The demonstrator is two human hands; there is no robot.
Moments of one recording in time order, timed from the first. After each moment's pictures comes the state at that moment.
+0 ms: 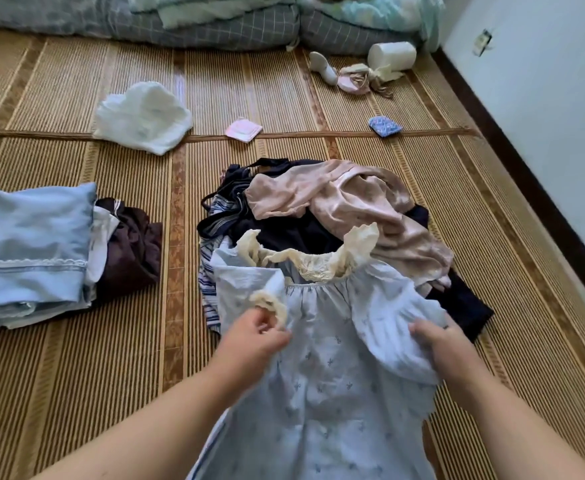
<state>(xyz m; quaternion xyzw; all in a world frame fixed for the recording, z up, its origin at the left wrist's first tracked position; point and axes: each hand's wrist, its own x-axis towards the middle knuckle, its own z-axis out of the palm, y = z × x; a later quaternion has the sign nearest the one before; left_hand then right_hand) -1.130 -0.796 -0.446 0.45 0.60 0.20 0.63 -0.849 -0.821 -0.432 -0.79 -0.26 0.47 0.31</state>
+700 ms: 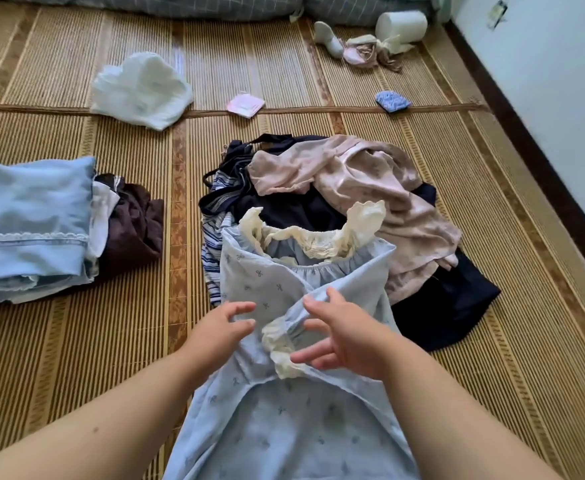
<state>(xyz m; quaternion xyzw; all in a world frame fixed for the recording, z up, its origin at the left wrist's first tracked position) -1.172 -0.803 -0.491 0.48 0.65 0.12 0.58 -0.966 -0.806 -0.432 -0.64 -0.25 0.71 0.13</state>
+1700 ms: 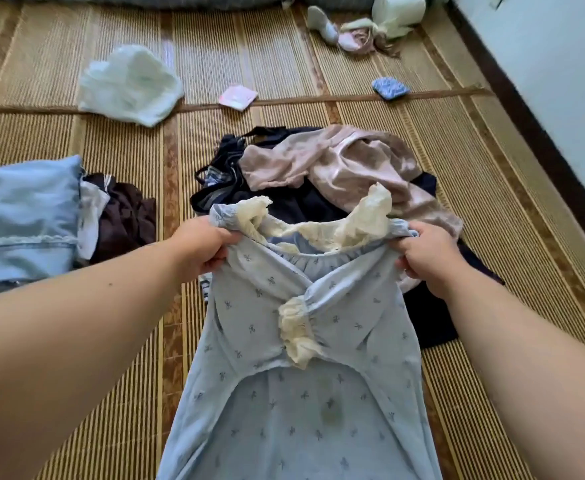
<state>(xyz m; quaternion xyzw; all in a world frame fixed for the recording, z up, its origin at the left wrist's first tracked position) -1.174 -0.680 -0.474 0.34 0.69 0.20 0.61 -0.853 -0.734 -0.437 -0.77 -0.36 0.45 0.27</state>
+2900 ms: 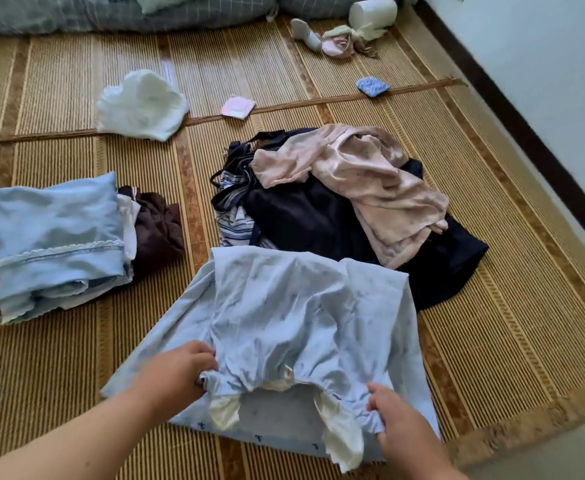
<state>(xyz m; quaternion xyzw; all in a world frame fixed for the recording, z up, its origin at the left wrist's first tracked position) -1.291 -0.860 -0.478 0.80 0.49 -0.14 0.32 -0.948 -1.012 -0.482 -0.75 -0.52 0.42 -0.02</state>
